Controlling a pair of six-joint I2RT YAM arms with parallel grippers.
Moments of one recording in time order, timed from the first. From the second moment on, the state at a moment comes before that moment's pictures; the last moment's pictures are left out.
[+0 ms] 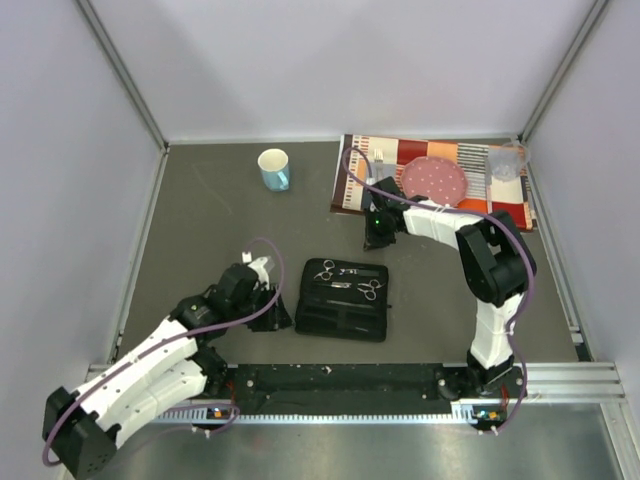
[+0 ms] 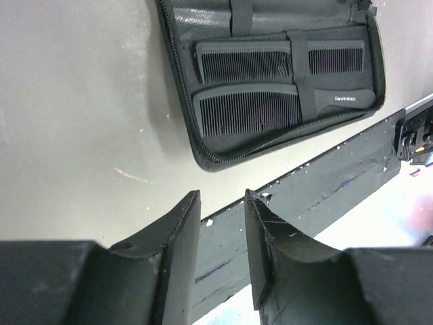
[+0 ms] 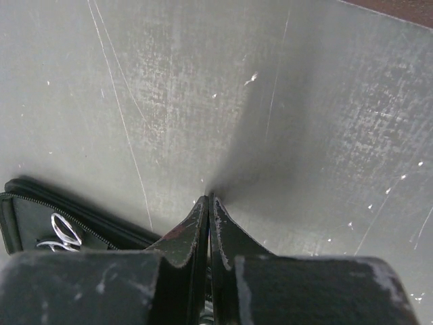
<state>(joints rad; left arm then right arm) -0.66 0.76 0.48 -0.57 0.24 -0.70 0.51 1.93 1.26 -0.39 -0.12 0.45</state>
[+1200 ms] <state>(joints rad) -0.71 1.03 0.41 -0.12 0.14 -0.70 0.51 1.87 1.13 -0.28 -0.20 0.51</state>
